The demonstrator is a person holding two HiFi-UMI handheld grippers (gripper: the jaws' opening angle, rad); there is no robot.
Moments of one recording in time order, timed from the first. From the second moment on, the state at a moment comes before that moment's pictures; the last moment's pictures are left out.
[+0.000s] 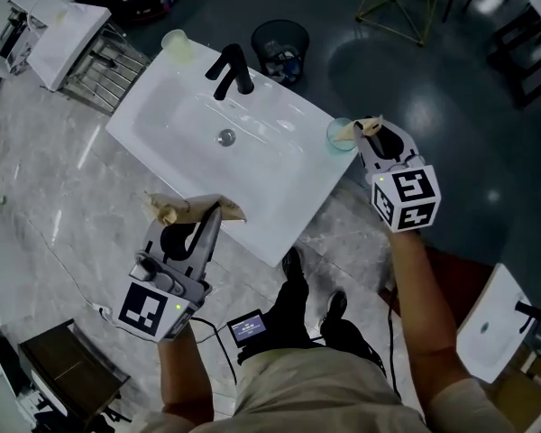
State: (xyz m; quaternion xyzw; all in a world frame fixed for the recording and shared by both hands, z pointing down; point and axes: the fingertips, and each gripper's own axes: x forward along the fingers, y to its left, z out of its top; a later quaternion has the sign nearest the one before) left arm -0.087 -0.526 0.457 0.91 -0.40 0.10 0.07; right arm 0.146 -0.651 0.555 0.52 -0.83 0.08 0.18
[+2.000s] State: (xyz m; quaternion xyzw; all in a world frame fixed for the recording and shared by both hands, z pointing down) left arm 0.003 -0.265 0.294 0.88 -0.46 0.08 -0.04; right arm 0.241 -0.326 0.388 0.46 -0.88 0.02 0.13
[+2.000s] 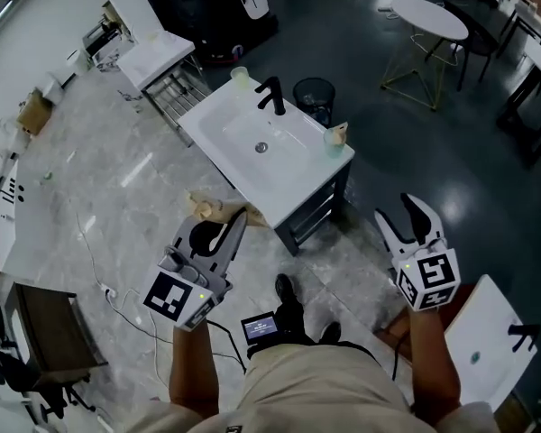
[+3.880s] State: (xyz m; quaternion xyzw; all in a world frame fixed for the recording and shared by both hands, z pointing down) left arm -0.482 -0.260 0.284 0.90 -0.42 0.04 -0.04; right arm -0.203 -0.300 0.341 0.52 -0.84 0.01 0.14
